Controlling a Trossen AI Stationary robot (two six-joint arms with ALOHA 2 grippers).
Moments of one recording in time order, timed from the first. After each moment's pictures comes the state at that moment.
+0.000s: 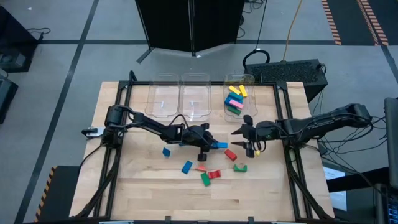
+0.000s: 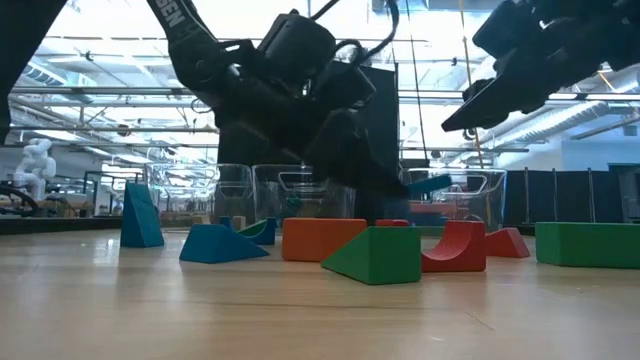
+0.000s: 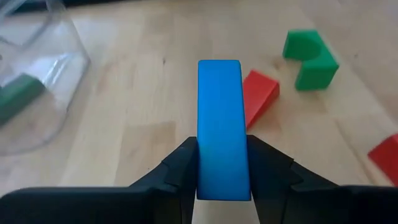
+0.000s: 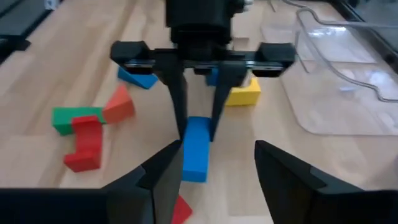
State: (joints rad) left arm -0.03 2.01 1.04 0.47 0.04 0.11; right arm 0.12 0.97 0.44 0.02 0.13 0.07
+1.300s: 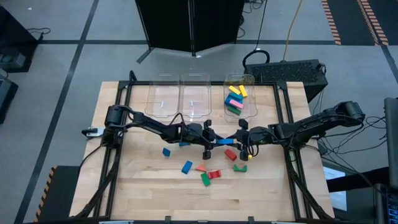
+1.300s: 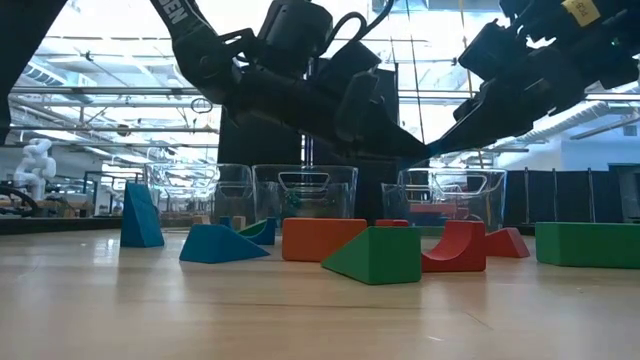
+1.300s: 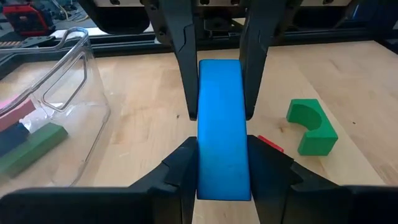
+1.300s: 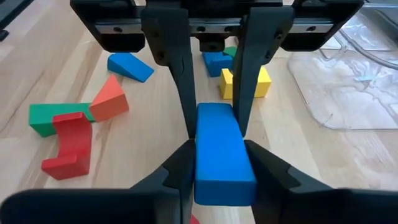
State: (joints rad) left arm -0.03 2.01 1.06 0.62 0.02 0.06; right arm 0.15 1.15 0.42 0.21 0.18 0.11
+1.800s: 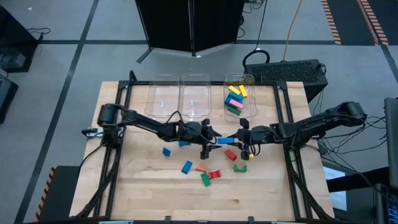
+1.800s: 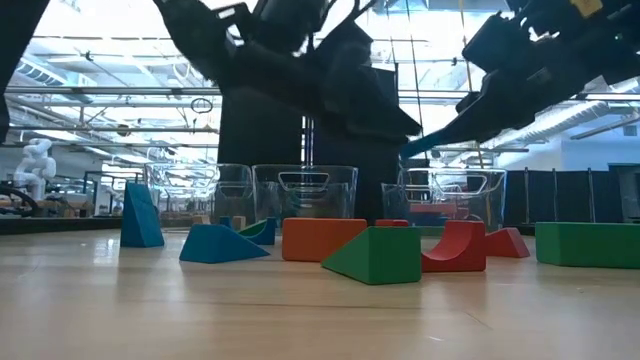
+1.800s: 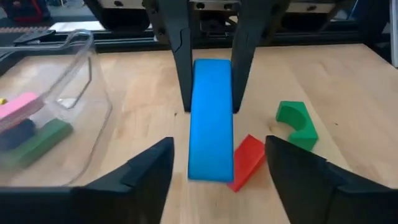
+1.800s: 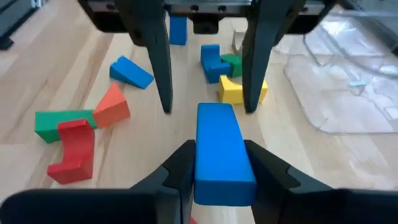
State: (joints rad) left arm -0.03 1.91 1.06 0.47 0.02 0.03; right arm 0.15 1.11 0.42 0.19 0.18 0.11
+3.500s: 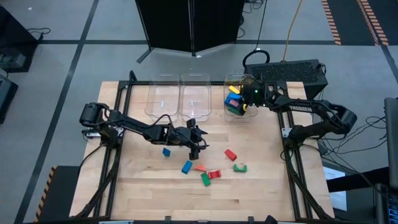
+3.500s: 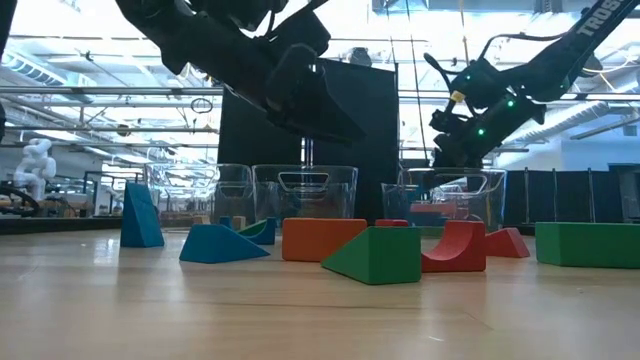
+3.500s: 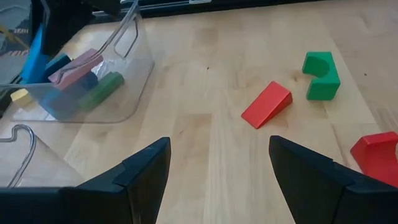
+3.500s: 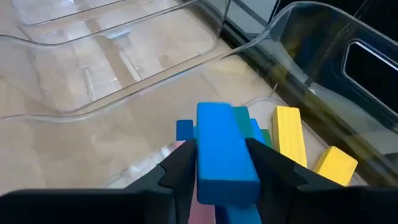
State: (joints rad) left arm -0.11 1.71 0.91 0.30 -0.21 0.03; right arm -0.72 1.31 0.54 0.15 -0.08 -0.09
